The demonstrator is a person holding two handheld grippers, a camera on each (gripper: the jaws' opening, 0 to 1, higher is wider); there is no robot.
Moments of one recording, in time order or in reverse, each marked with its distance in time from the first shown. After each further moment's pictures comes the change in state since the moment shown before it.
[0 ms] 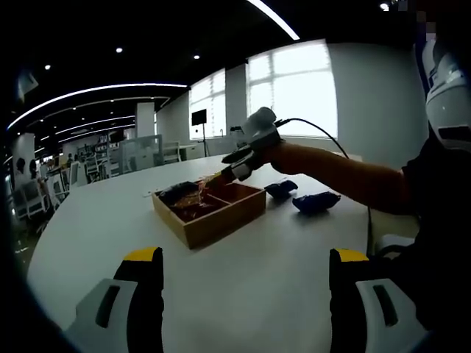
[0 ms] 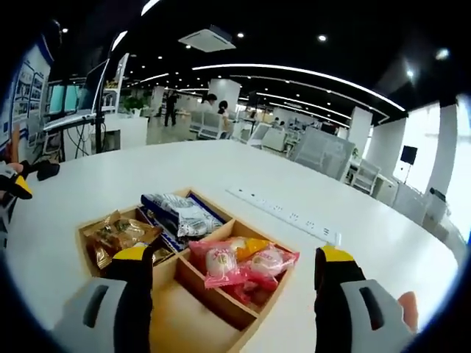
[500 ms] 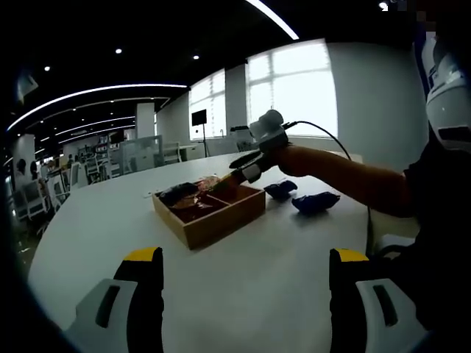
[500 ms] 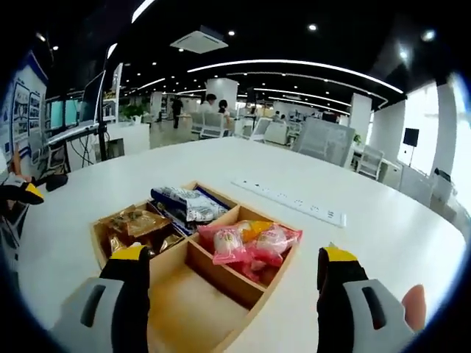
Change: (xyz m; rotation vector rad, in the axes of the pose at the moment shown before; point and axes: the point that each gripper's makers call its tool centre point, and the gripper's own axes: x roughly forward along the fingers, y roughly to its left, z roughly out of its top) left arm -0.002 0.000 0.001 0.003 0.001 0.005; right arm -0.019 0.002 -0.018 0.074 0.023 0.032
